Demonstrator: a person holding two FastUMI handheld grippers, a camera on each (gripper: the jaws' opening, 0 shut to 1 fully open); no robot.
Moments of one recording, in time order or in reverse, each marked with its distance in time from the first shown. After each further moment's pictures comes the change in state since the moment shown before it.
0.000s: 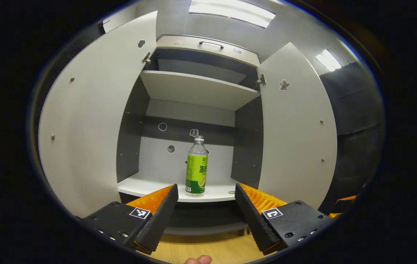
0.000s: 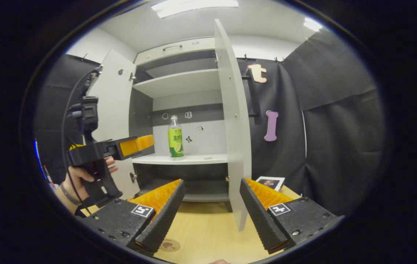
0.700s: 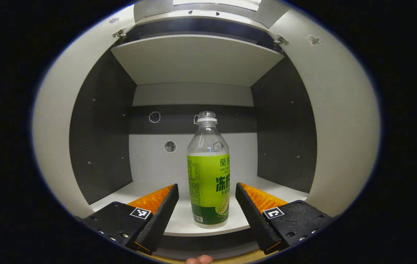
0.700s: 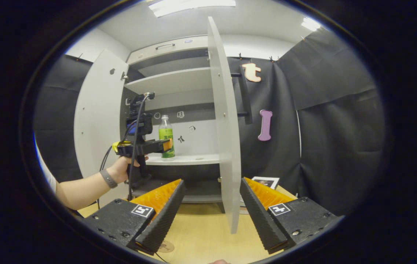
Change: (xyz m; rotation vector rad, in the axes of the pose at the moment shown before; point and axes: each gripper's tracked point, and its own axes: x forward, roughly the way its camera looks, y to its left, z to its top) left arm 0.179 0.051 -0.048 0.107 0.065 0.094; right arm 0.015 -0.024 0.002 0.001 0.010 -0.061
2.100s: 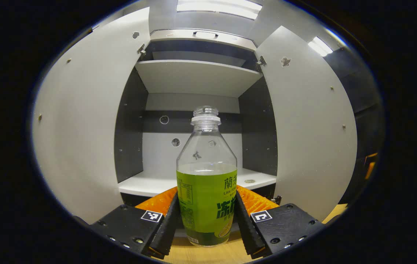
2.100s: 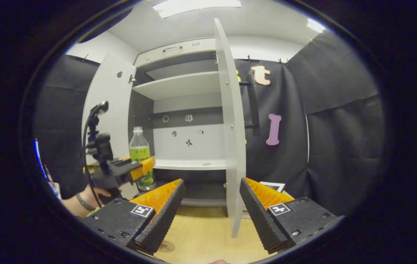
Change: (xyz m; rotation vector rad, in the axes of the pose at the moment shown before) left arm -0.180 0.003 -0.039 0.026 -0.041 -0.014; right arm -0.003 0.020 0.032 -0.012 -0.009 0.128
